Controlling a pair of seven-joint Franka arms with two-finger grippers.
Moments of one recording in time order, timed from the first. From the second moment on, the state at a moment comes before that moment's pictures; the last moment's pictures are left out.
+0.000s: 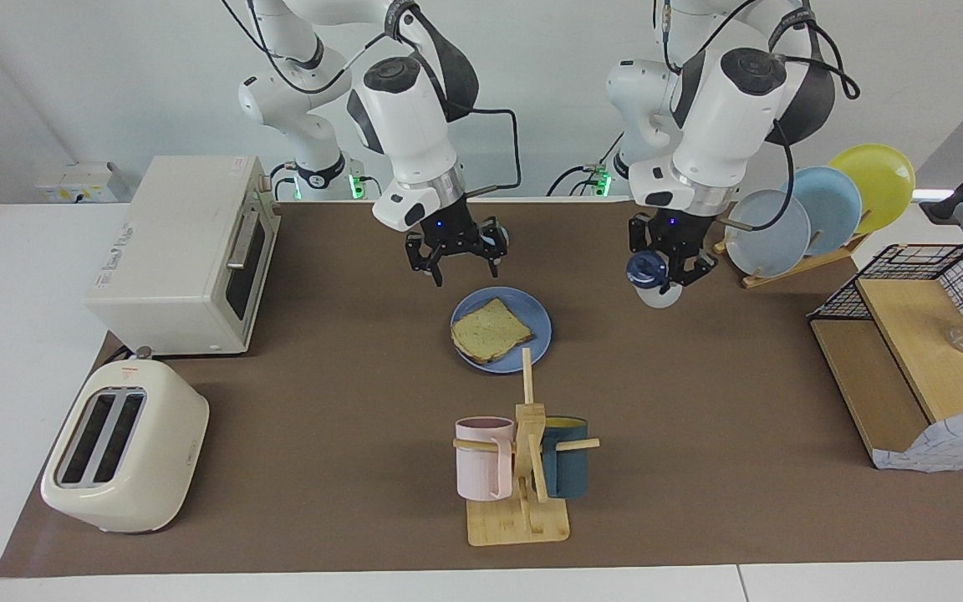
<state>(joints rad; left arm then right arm) -0.37 -0.05 0.00 -1.86 -0.03 1.84 0.66 0.64 0.09 -0.11 -1.83 0.27 2.19 0.50</state>
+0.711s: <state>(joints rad) -0.55 -0.27 0.00 -2.11 -0.04 1.80 0.73 0.64 0.08 -0.08 -1.61 0.55 2.02 0.70</state>
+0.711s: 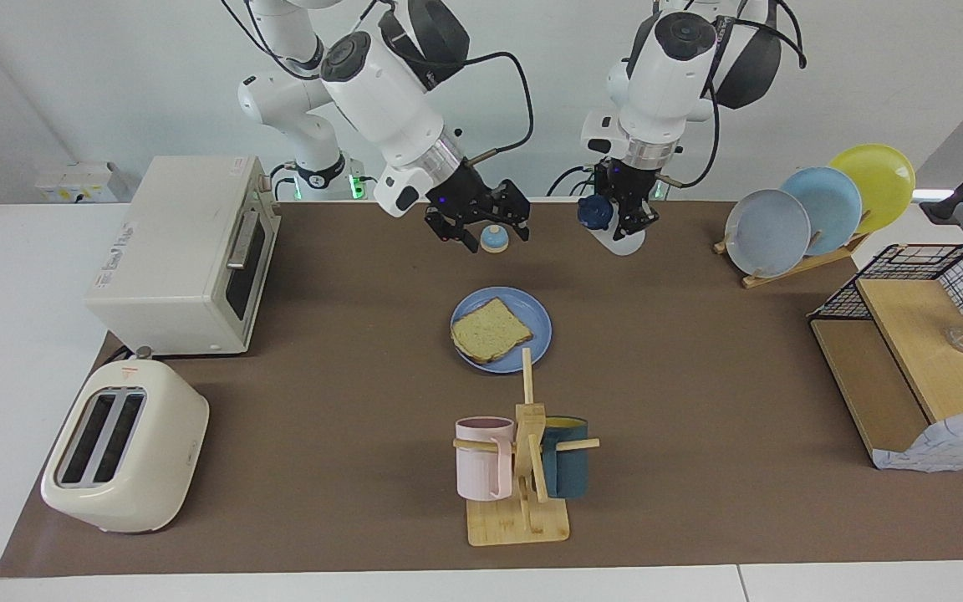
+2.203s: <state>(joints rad) -0.58 -0.27 0.00 -2.12 -0.06 1.81 0.80 0.75 0.08 -0.06 -1.61 0.45 1.97 0.73</state>
